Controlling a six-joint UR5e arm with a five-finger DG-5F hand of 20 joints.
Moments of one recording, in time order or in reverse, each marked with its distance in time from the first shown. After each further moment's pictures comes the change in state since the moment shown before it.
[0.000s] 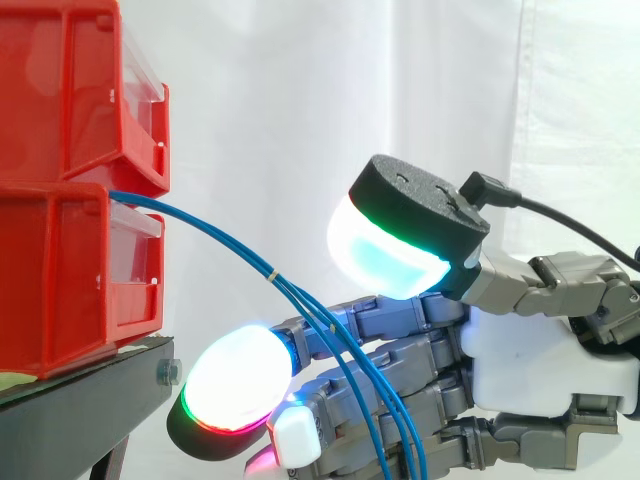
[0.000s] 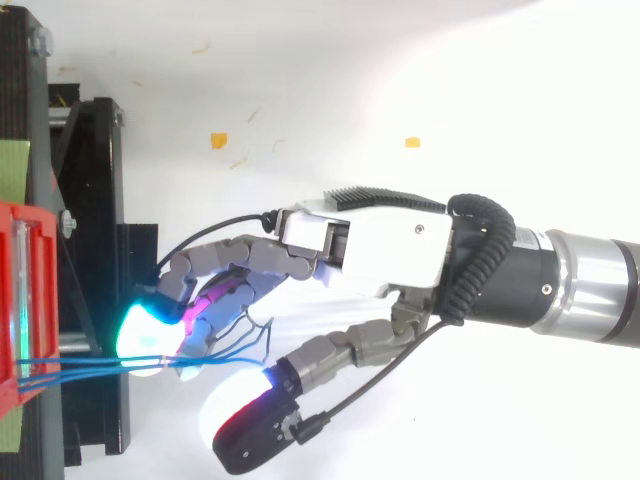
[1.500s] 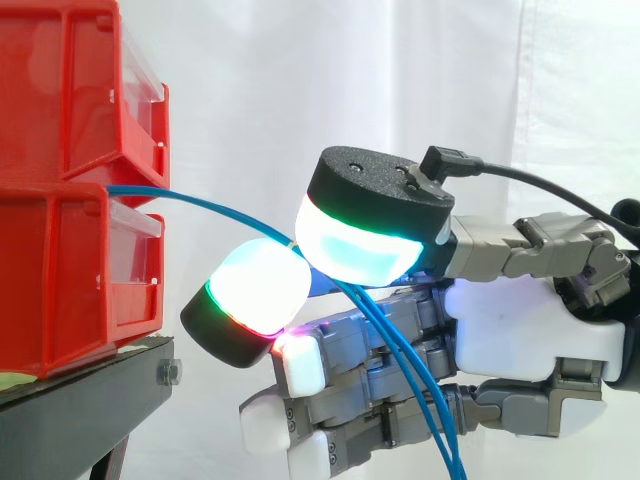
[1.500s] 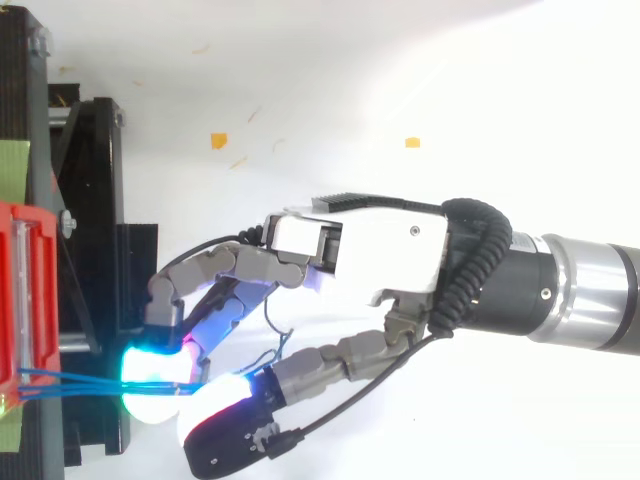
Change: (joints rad) arm 0.002 -0.001 0.031 0.001 -0.004 0.051
